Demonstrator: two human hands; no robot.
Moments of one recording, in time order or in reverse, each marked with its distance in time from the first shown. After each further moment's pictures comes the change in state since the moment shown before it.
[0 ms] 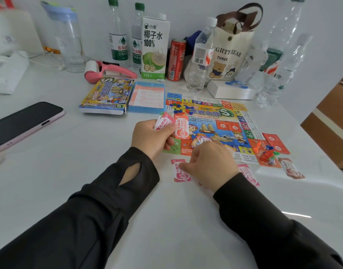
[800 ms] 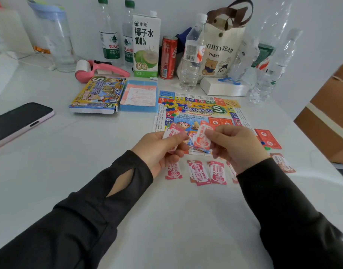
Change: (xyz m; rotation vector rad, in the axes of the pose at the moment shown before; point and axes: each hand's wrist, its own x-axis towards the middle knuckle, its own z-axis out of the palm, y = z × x) left_hand -0.035 0.015 0.012 -0.388 -0.340 -0.302; right_hand 0.000 0.054 -0.026 1.178 0.078 0.089
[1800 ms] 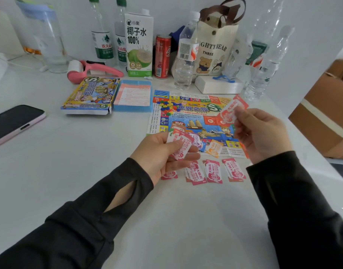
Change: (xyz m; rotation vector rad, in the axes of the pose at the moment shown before) left_hand -0.012 -0.001 0.009 -0.069 -0.111 -0.041; right_hand 0.005 -0.006 -0.031 0.346 0.283 -0.119
